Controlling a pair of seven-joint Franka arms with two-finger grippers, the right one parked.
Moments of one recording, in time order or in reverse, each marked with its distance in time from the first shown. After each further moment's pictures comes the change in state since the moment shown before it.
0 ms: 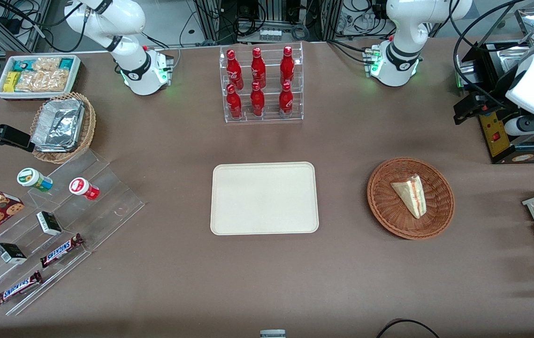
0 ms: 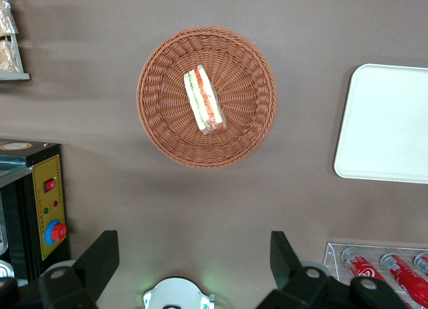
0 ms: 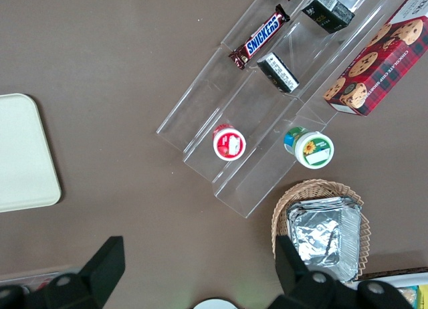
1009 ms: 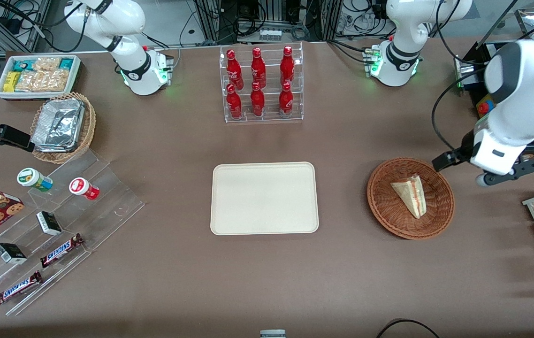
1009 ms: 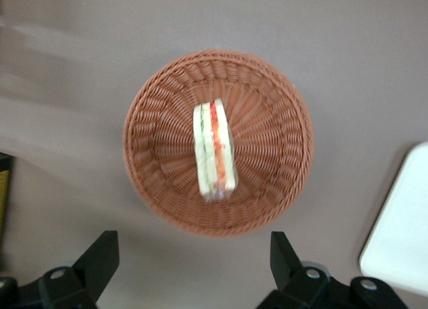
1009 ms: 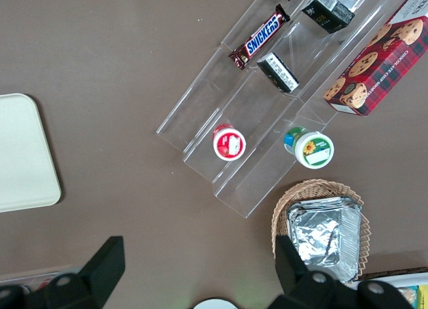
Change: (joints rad) arm 0.000 0.045 0.029 -0.412 0.026 0.531 -0.224
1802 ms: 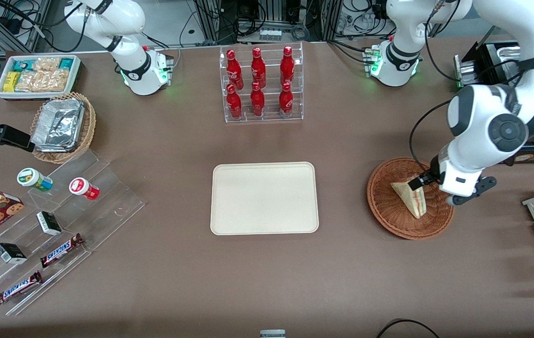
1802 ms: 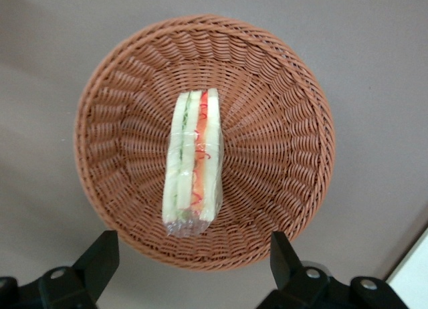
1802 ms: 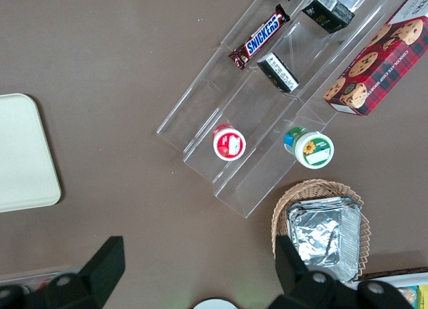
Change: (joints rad) arm -0.033 0.135 -0.008 -0.104 0.000 0.191 -0.172
